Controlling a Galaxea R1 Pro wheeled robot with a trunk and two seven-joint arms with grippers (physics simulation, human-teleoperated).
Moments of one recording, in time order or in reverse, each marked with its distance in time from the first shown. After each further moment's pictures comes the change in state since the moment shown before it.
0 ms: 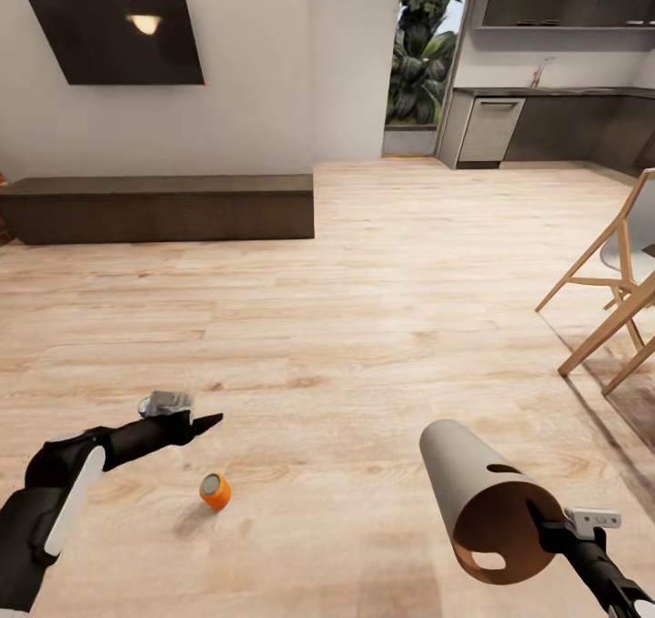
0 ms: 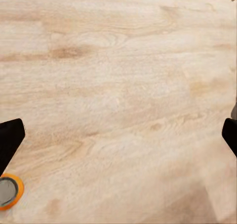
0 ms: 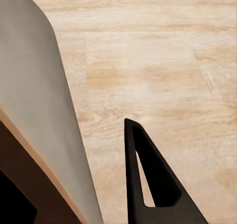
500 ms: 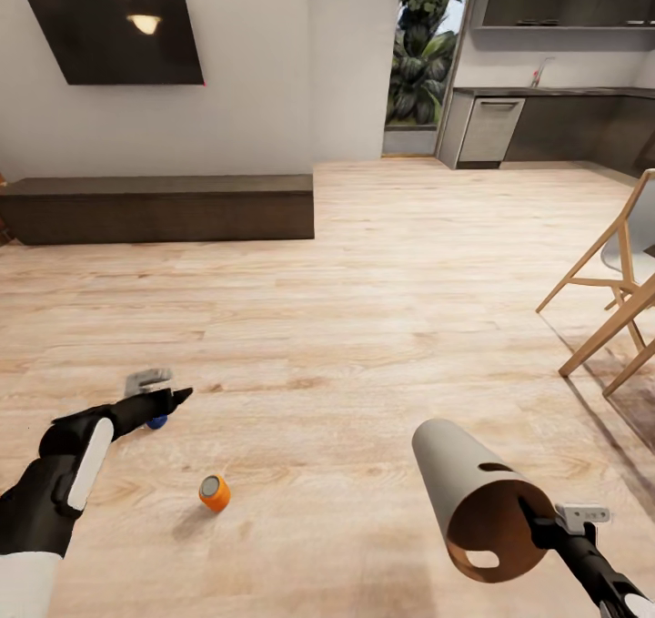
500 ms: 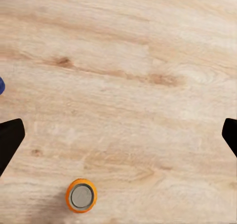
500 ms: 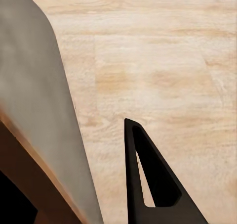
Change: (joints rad) left arm -0.133 -0.068 0.101 0.139 0.004 -0.008 0.421; right arm -0.001 0.010 0.035 -0.016 0.000 0.004 0.001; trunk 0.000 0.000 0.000
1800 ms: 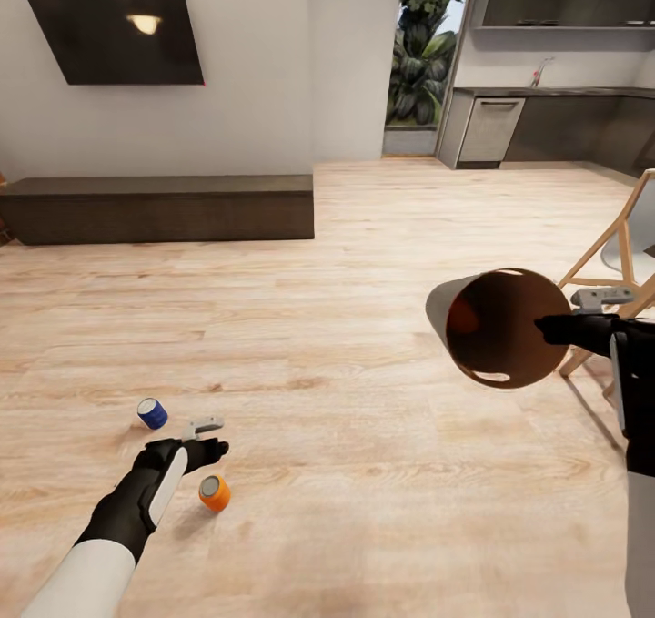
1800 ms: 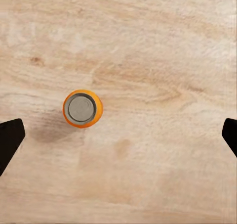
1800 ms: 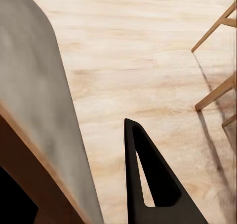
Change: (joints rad) left arm -0.044 -0.157 -0.139 0.385 -0.055 -0.080 0.267; right arm -0.457 -0.077 0.267 -0.944 0.139 1.401 0.011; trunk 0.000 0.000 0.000
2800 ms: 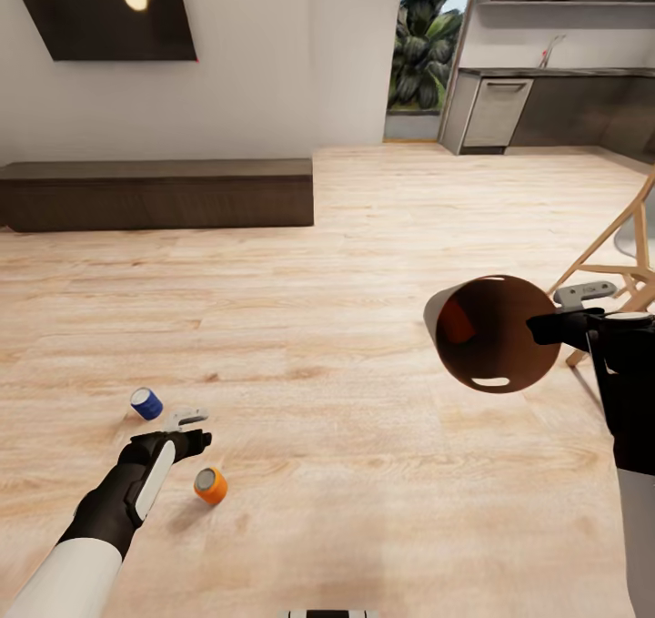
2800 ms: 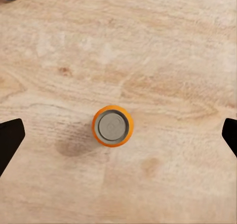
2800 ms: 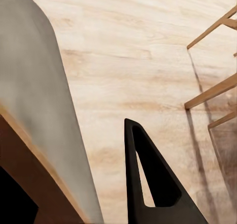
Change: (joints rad) left arm 0.000 0.040 0.008 -0.054 0.005 0.003 0.059; right arm -0.014 -0.010 0.110 0.011 0.100 0.000 0.003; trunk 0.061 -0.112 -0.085
